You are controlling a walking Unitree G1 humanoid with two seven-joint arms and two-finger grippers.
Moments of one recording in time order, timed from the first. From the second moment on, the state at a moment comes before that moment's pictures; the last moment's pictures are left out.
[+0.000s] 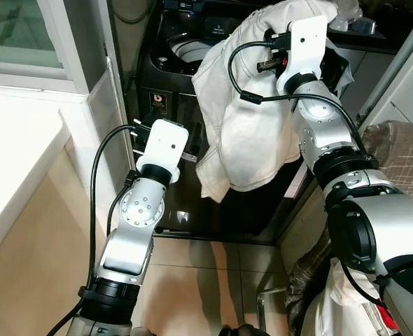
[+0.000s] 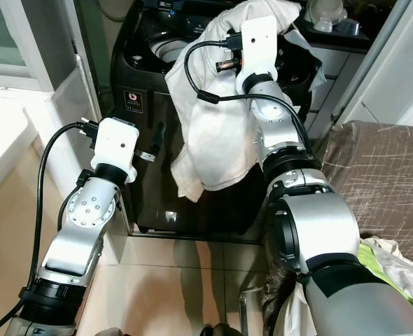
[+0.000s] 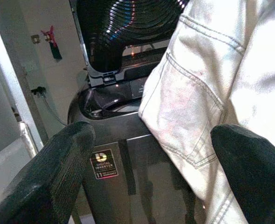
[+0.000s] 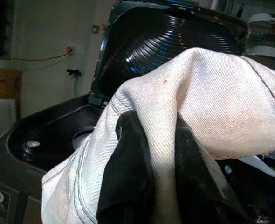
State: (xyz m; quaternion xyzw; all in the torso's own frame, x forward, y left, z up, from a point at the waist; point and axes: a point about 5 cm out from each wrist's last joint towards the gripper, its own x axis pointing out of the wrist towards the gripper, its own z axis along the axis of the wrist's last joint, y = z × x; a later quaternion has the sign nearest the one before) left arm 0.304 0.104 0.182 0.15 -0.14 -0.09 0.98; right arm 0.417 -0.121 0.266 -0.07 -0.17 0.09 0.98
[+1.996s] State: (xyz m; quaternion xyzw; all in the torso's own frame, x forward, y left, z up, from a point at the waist) left arm 0.301 0.103 0.213 0.14 -0.24 -0.09 0.96; right arm 0.412 -0.147 0.382 -0.10 -0.31 0.02 0.94
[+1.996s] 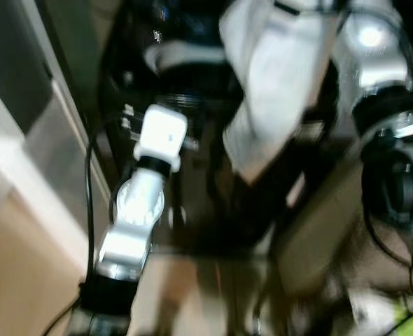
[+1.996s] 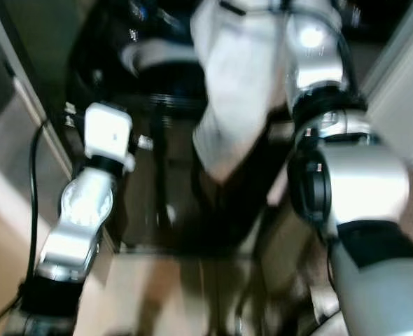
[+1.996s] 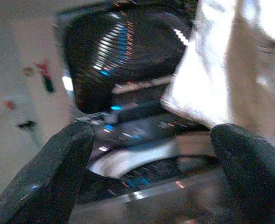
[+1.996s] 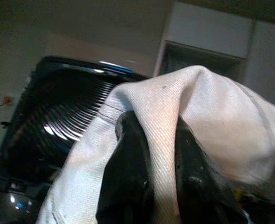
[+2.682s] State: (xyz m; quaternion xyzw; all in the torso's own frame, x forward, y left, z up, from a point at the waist) left arm 0.288 0.122 0.227 0.18 -0.25 -0.04 0.95; right arm 0.429 -0.139 0.254 0.07 -0.01 -0.01 1.00
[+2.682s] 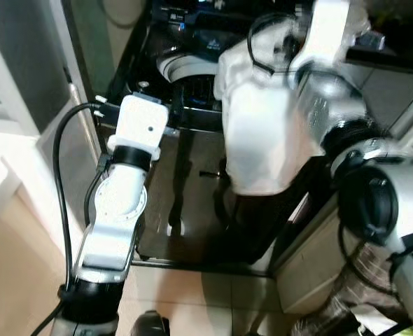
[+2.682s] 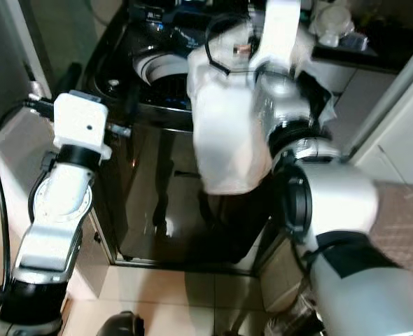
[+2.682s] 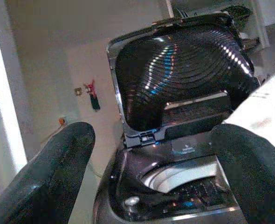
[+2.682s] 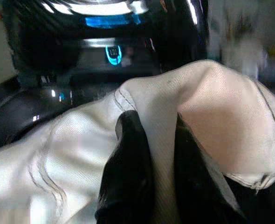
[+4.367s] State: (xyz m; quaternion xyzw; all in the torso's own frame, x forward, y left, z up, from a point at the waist) left arm 0.285 0.115 0.217 0.16 -0.19 -0.07 0.96; right arm 0.423 -0.143 0.217 -0.09 0.03 -0.05 0.99
